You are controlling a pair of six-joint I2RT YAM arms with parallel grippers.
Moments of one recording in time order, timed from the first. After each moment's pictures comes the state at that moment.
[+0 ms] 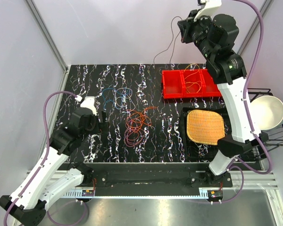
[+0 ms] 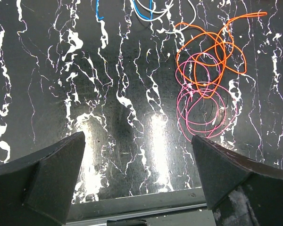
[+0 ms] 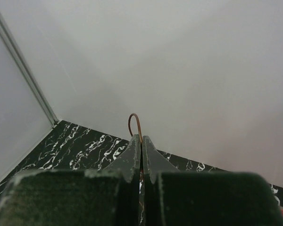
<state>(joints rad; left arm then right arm) -0.51 0.74 0.89 -0.84 -0.25 -0.37 0.46 1.69 2.36 -0.54 0.06 0.04</state>
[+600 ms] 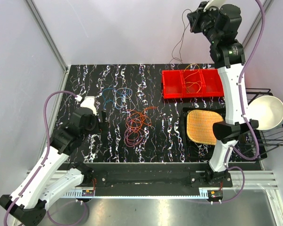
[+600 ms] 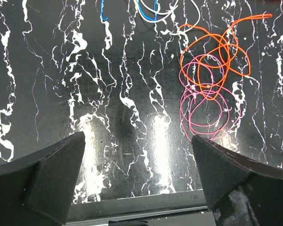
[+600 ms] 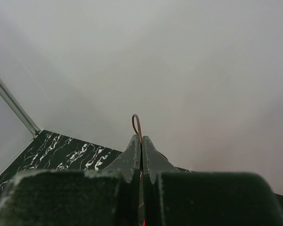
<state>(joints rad) -0.51 0.74 0.89 -0.84 -0.26 -0.37 0.25 1.90 2.54 -0.52 -0.10 0.09</state>
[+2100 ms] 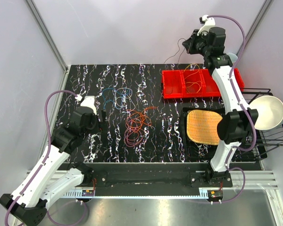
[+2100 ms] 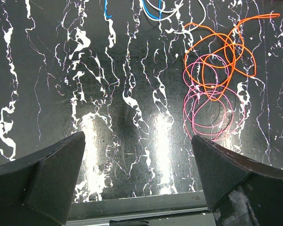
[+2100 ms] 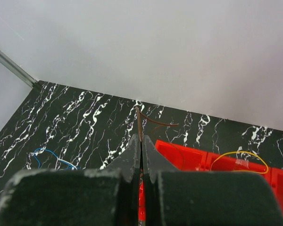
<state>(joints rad) -0.49 0.76 0.89 -0.84 -0.27 -0.37 0.13 1.88 1.99 -0.25 -0.30 0.19</state>
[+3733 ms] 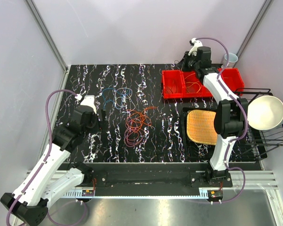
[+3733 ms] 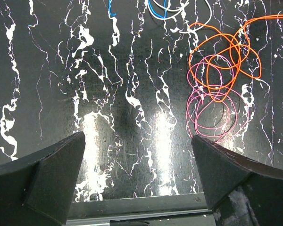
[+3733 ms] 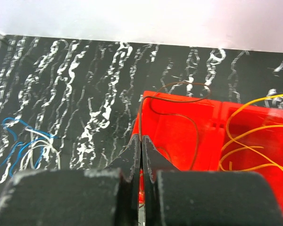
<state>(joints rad) -0.47 0.78 0.89 -0.84 -0.26 -0.37 0.13 1.98 1.71 -0.11 -0.32 0.22</state>
